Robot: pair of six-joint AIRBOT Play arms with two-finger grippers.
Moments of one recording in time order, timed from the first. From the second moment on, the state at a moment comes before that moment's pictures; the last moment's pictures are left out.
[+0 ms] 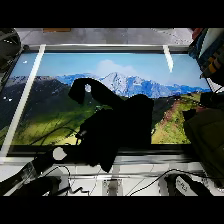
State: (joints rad) left arm -0.64 -0.92 0.25 0.59 -0.68 -1.20; right arm -0.38 -1.04 1.36 -1.36 1.48 1.29
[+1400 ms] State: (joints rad) left arm -0.68 -0.92 0.45 0.93 -1.06 -1.44; right arm -0.38 -1.03 1.36 -1.41 1.42 1.29
